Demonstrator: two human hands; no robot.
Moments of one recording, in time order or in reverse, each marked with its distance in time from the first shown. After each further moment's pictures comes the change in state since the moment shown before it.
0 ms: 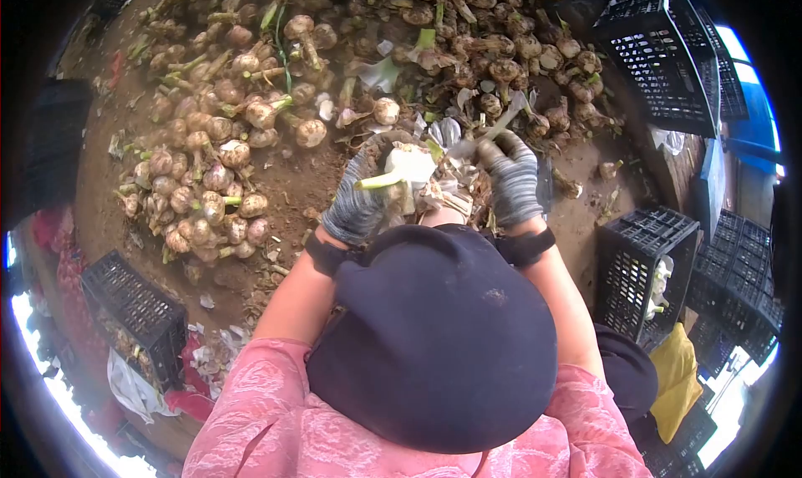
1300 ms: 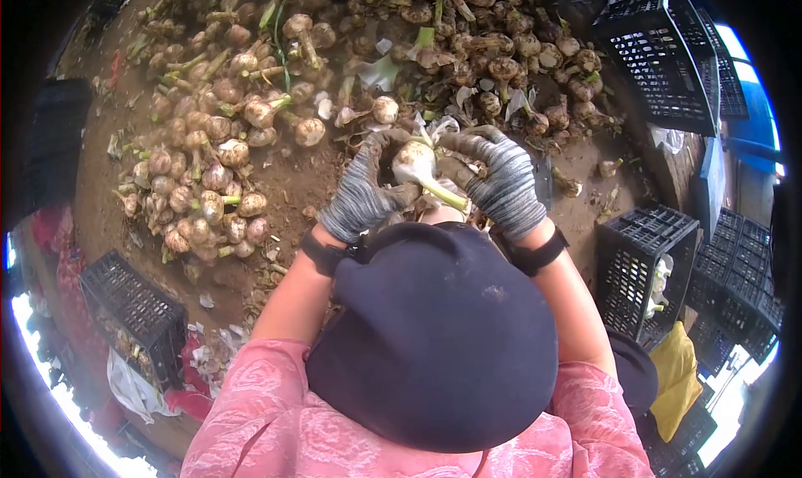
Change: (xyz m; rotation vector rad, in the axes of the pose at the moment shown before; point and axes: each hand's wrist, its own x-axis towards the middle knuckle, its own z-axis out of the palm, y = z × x) left_hand 0.003 -0.001 0.001 0.245 0.045 -0.092; right_hand -0.017 -0.045 0.011 -0.746 -0.280 -0.566
